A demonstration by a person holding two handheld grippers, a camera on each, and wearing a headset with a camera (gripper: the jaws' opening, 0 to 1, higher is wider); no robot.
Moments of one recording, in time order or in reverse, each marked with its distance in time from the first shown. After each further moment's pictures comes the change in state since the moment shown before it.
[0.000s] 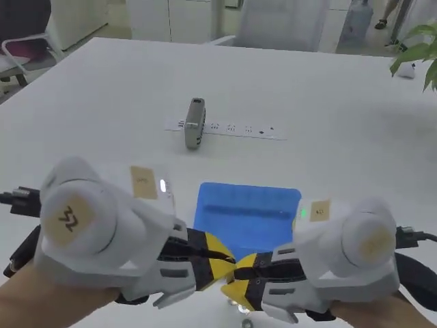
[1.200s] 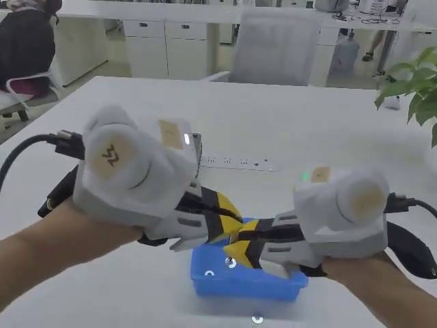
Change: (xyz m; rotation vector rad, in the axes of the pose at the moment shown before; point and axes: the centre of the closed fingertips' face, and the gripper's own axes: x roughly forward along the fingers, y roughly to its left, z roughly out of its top) left arm 0.004 0.064 0.045 0.173 0.008 0.048; right arm -0.013 -0.069 0.048 -0.009 -0.090 -0.131
